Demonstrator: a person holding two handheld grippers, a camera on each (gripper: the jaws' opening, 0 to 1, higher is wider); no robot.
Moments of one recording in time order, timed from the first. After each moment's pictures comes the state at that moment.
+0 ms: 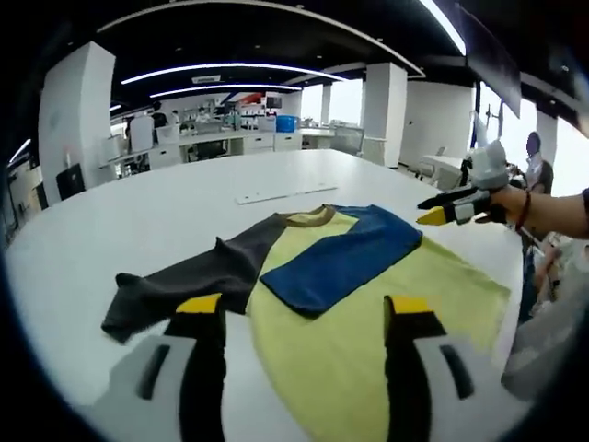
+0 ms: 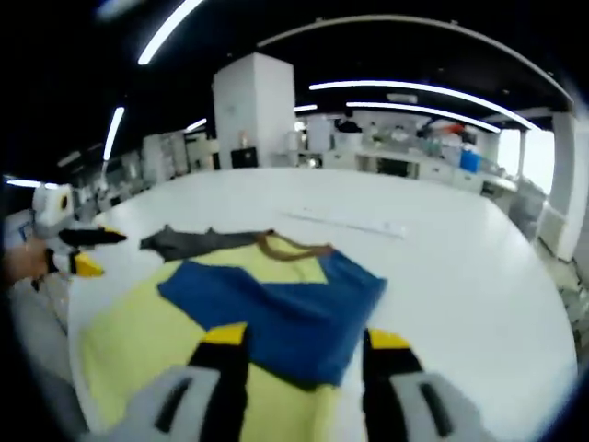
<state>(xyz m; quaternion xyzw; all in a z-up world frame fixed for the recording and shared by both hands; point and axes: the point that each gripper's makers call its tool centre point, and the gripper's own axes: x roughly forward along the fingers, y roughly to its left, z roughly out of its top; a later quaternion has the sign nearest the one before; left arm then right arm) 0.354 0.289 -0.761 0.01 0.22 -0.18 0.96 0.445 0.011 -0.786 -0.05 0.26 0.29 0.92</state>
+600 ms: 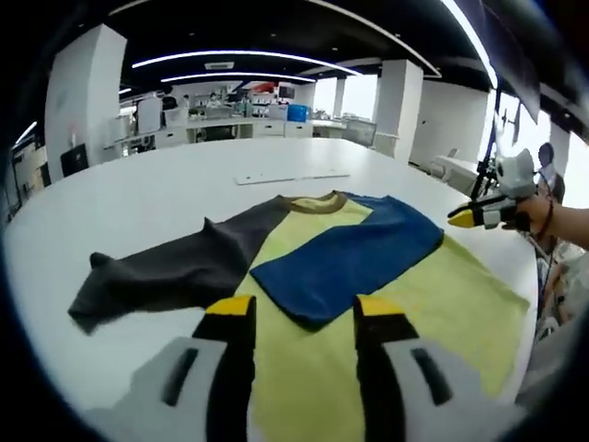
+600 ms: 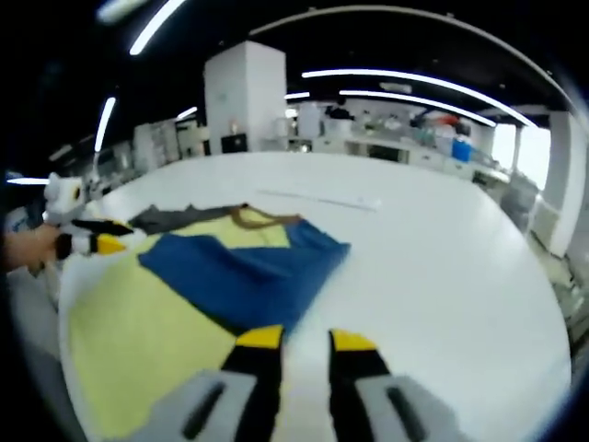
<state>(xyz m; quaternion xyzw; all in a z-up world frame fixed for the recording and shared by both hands) 0.385 0.273 -0.801 -0.02 0.25 -0.17 0.95 0.438 -0.025 -0.818 -0.07 0.29 0.29 0.91</state>
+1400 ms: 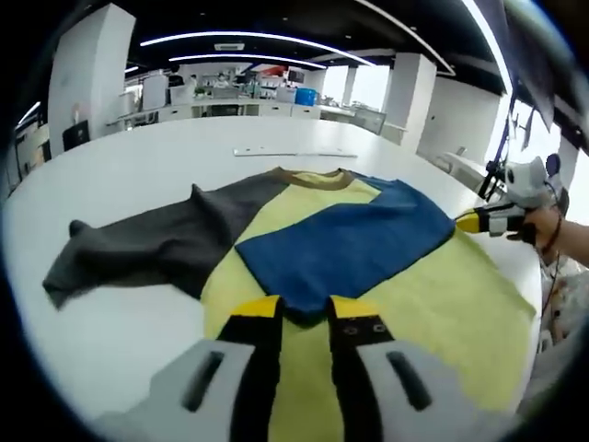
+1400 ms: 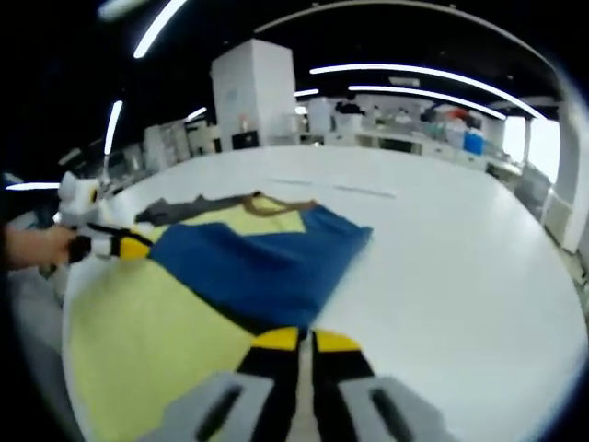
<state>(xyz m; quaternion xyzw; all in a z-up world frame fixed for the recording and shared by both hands) 0.393 0.264 -0.834 -0.04 0.29 -0.16 0.94 0.439 -0.004 -0.835 -0.06 0.30 0.31 0.90</state>
